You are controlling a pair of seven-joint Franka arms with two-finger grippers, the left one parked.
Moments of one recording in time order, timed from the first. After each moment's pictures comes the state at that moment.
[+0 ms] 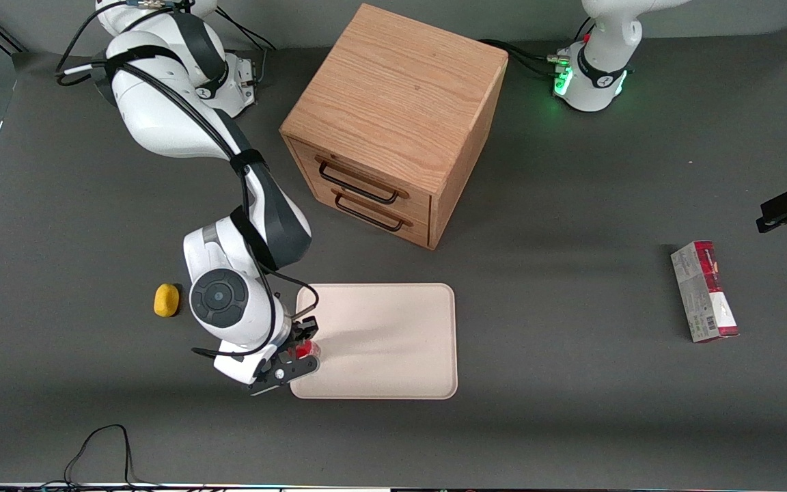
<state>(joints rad) 0.39 0.97 0.04 -0.81 -0.07 1.79 0.08</state>
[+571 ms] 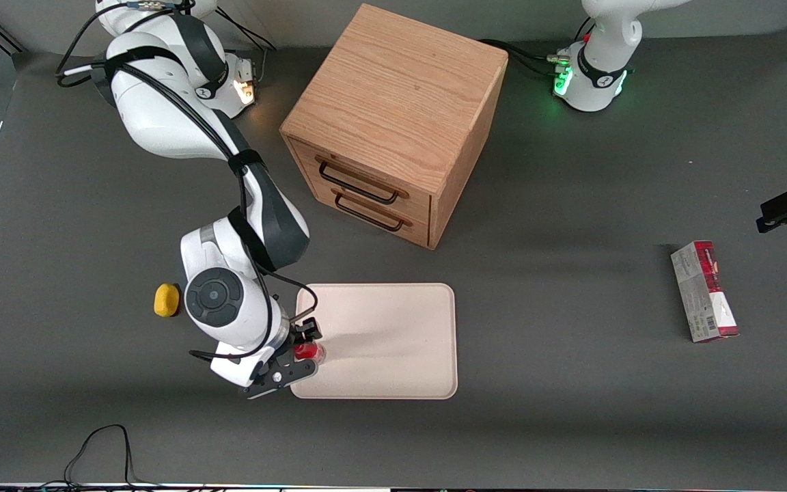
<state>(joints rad) 0.38 0.96 0.04 -0.77 -0.07 1.79 0.08</state>
